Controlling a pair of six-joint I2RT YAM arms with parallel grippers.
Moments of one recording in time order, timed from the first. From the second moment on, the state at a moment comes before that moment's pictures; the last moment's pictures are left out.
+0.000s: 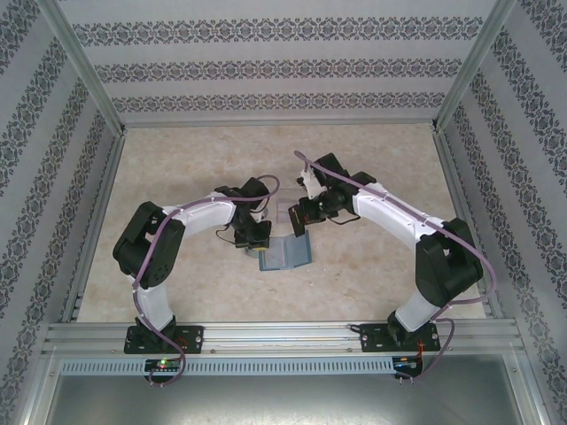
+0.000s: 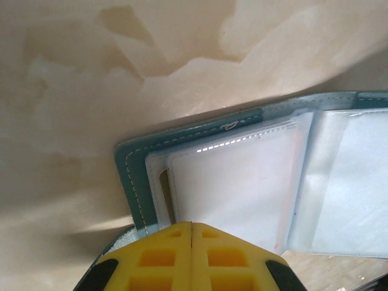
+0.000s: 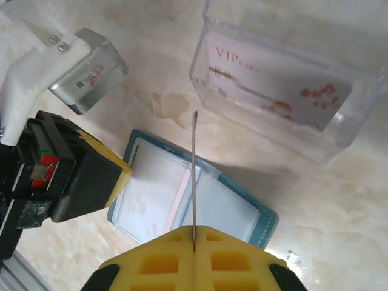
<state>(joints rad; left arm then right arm) -0.56 1.84 1.18 -0.73 0.36 -0.60 0.51 1.63 1.23 -0.72 -0.38 0.23</state>
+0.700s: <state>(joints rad) -0.56 1.73 1.19 -0.74 0.28 -0.60 0.48 1.81 1.56 -1.00 -0.37 -0.64</state>
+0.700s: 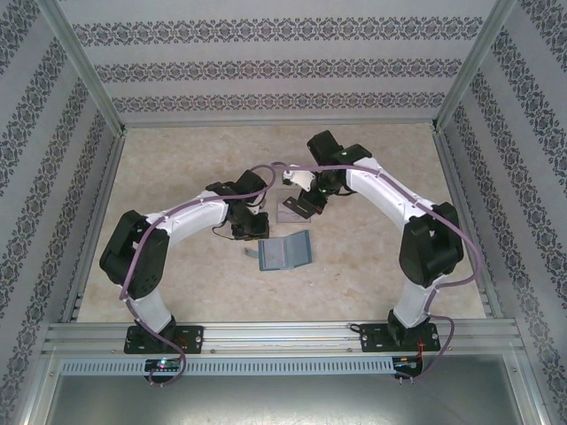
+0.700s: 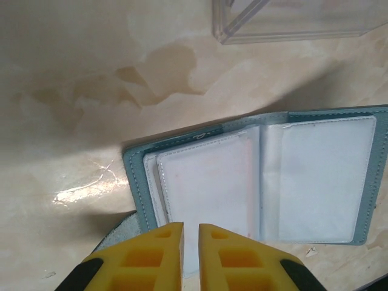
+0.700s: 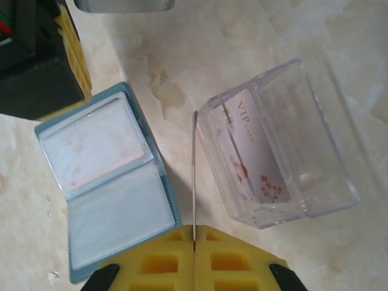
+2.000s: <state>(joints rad) -0.54 1.64 1.11 -0.78 0.21 -0.63 0.47 2.35 2.28 -1.40 -0.23 -1.02</state>
